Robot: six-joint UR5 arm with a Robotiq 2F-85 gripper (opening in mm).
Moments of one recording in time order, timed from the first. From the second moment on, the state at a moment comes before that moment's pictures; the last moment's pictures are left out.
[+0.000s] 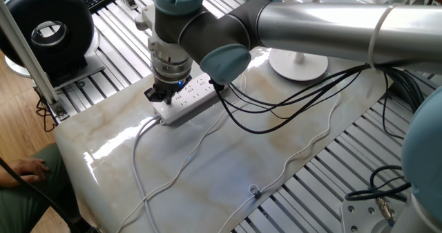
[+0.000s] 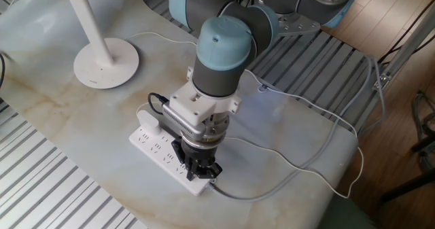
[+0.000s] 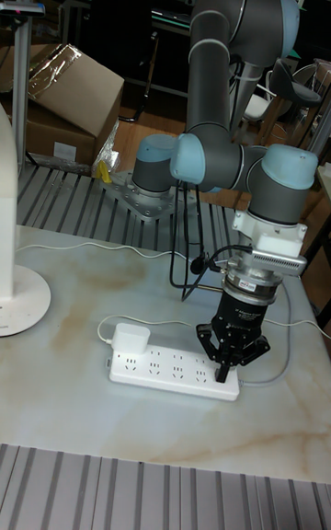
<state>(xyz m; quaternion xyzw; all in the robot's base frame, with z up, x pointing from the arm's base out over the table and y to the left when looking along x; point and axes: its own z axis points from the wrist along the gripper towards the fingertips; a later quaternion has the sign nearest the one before) 0.626 0.153 0.032 0.02 0.99 0.01 0.14</state>
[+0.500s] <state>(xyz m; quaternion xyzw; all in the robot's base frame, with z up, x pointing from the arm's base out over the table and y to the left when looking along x) 0.627 0.155 0.038 0.03 0.99 0.01 0.14</state>
